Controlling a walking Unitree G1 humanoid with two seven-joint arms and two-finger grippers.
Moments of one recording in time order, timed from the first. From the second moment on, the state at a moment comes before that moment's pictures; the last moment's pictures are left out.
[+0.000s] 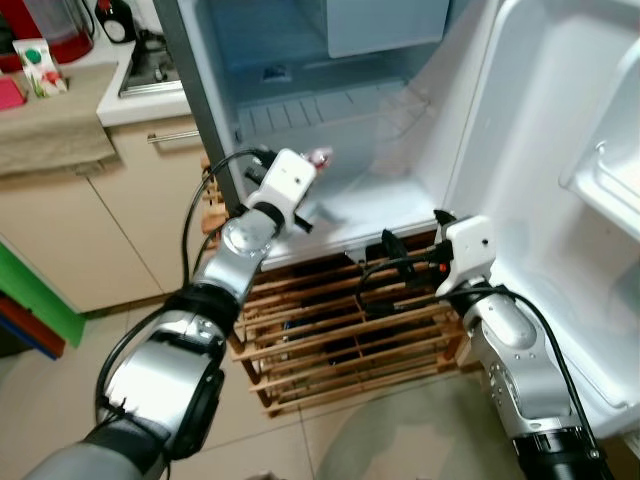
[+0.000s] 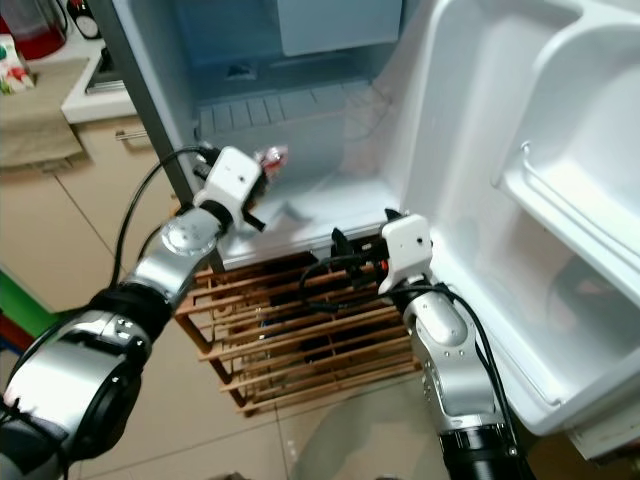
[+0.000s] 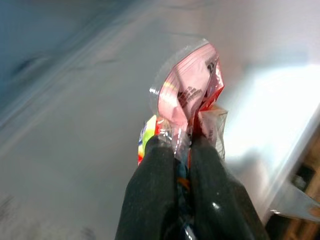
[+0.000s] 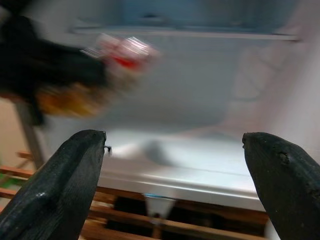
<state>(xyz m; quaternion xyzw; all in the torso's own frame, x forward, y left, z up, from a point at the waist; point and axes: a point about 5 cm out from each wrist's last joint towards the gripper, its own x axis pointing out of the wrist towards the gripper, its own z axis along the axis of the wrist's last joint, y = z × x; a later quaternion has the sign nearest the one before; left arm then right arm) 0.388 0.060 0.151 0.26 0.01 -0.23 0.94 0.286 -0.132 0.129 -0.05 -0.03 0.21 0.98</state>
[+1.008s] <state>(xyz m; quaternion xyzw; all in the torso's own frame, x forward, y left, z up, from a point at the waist) 0.392 0.069 0.160 0.42 -0.05 -0.26 0.87 0.190 -0.128 0.126 -0.04 0.05 0.19 0.98</state>
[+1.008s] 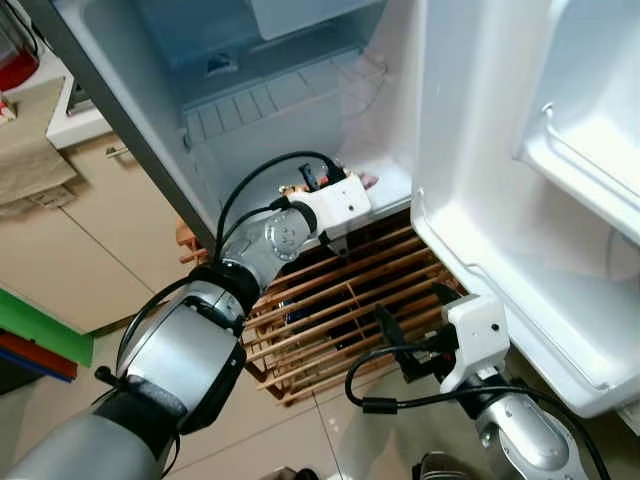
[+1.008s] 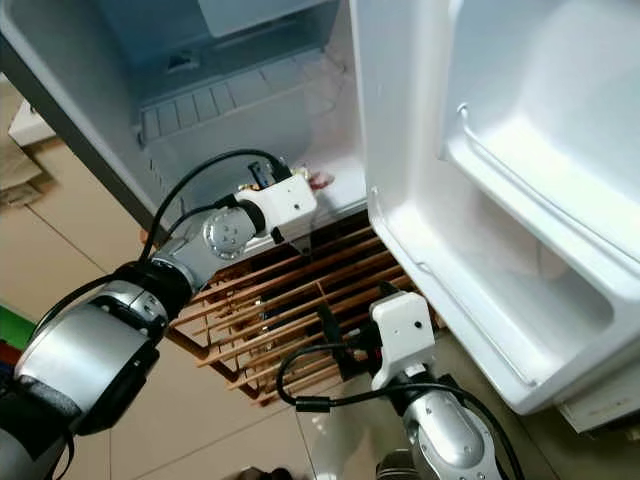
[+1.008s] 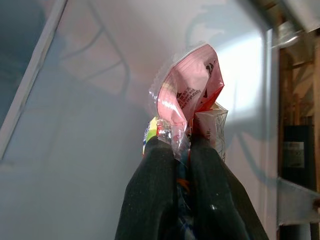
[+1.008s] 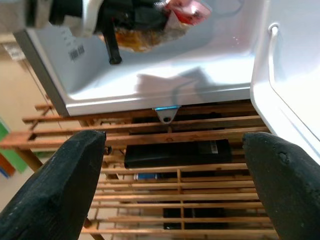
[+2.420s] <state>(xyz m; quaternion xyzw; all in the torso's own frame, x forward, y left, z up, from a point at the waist) 0.394 0.074 0.166 0.44 -0.07 -0.26 0.85 0.185 -0.161 0.131 -0.07 0.06 0.12 0.99</state>
